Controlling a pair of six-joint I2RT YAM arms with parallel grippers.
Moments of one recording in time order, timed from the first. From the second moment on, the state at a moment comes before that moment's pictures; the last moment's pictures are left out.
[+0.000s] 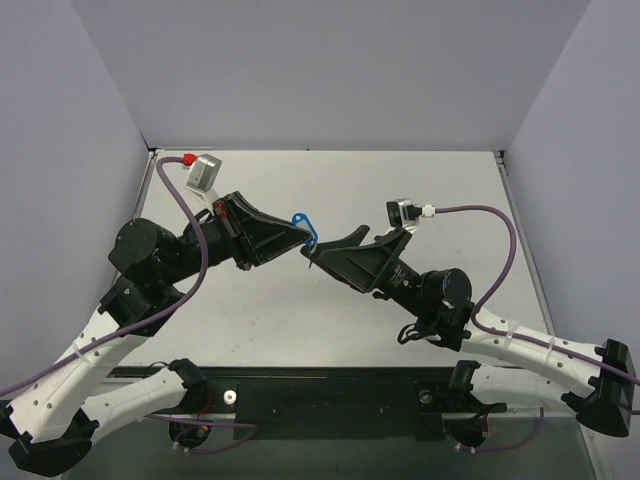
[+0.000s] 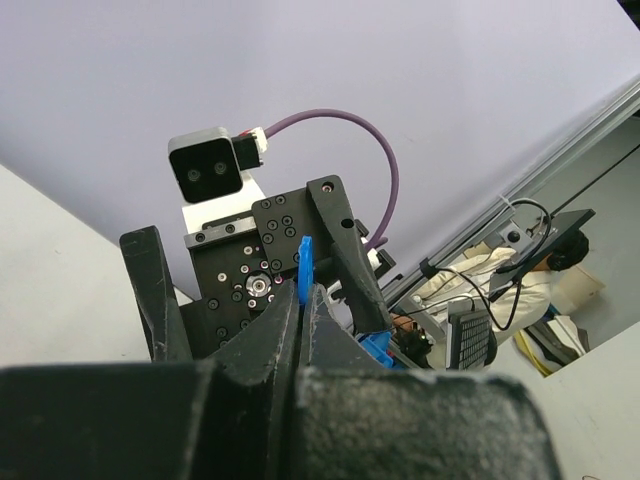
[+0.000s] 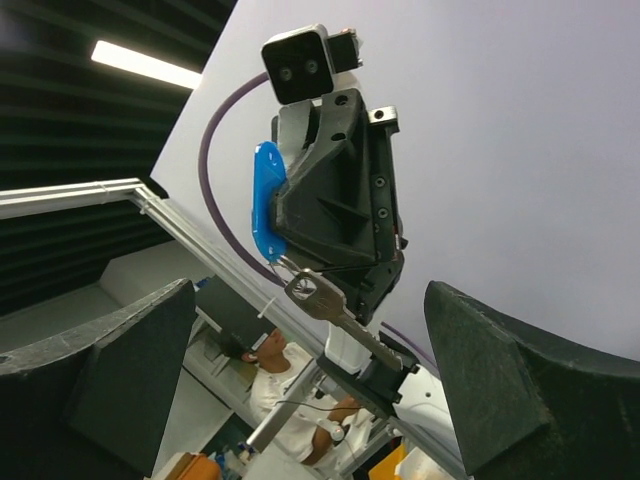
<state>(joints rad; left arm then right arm) -0.77 0.88 1.19 0.04 0.46 -0.98 1.08 0.97 0.71 0.84 -0.05 1.20</state>
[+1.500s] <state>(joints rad) -0.78 0.84 1.15 0.11 0.45 -1.01 1.11 1.02 0.72 1.01 -0.06 1.29</state>
